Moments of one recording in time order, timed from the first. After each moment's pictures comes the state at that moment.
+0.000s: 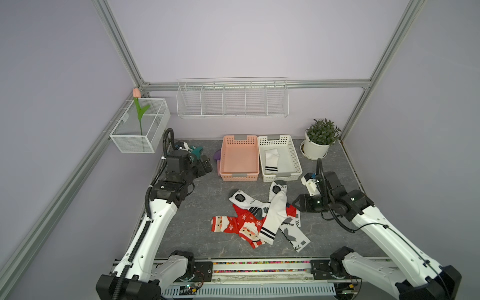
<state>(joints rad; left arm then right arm) -0.21 1.08 1.09 -0.52 -0.02 -0.46 0.49 1.00 0.91 -0.92 -0.28 0.47</state>
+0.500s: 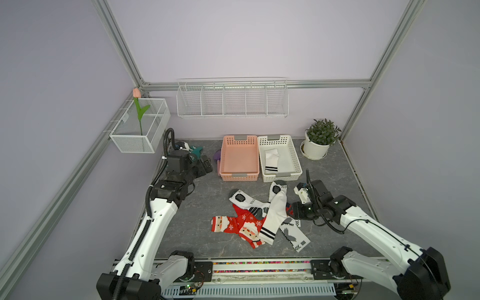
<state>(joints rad) -0.21 1.09 1.09 -0.52 -0.02 -0.46 0.53 1.09 0.72 -0.71 -0.31 0.52</state>
